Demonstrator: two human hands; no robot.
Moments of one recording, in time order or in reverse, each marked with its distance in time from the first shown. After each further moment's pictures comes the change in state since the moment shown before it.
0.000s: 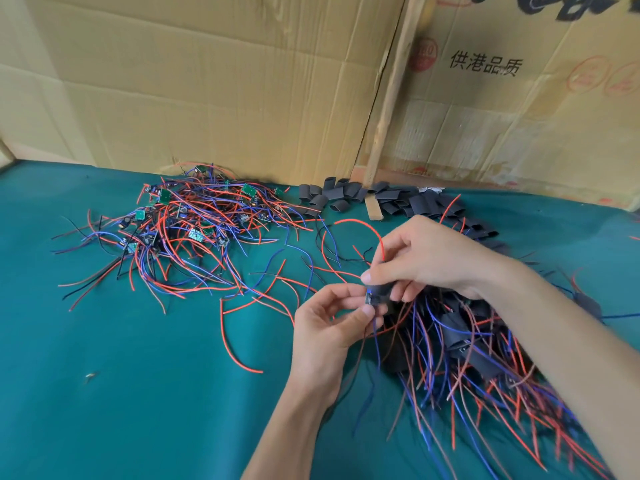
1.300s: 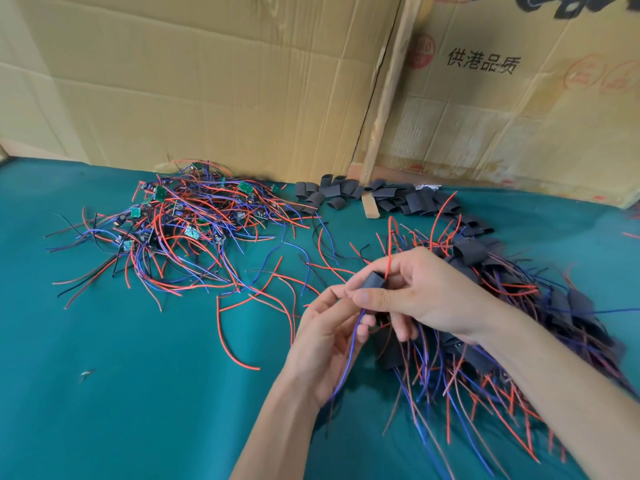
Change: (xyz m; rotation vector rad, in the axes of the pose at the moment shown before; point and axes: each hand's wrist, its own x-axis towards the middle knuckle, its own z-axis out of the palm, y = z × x) left_hand -0.001 0.014 0.001 -0.294 -0.100 -0.339; right_hand -0.028 0.026 0.028 0.309 -0.132 -0.196
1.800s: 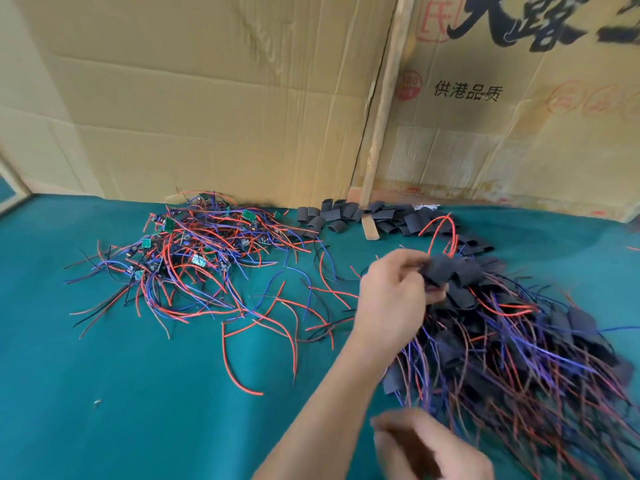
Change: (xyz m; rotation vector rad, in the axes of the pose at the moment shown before) left_hand 0.041 0.005 0.093 0.817 0.041 0.307; right_hand -0.107 0.026 0.107 0.413 0.557 0.293
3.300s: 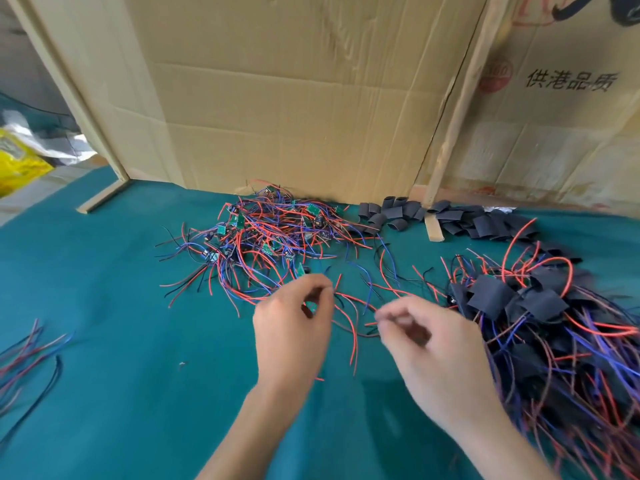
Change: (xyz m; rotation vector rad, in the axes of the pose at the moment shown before) left_hand -0.065 -0.020 -0.152 0.752 0.668 0.283; right_hand 0.070 -0.063 0.064 -0.468 0.021 -0.637
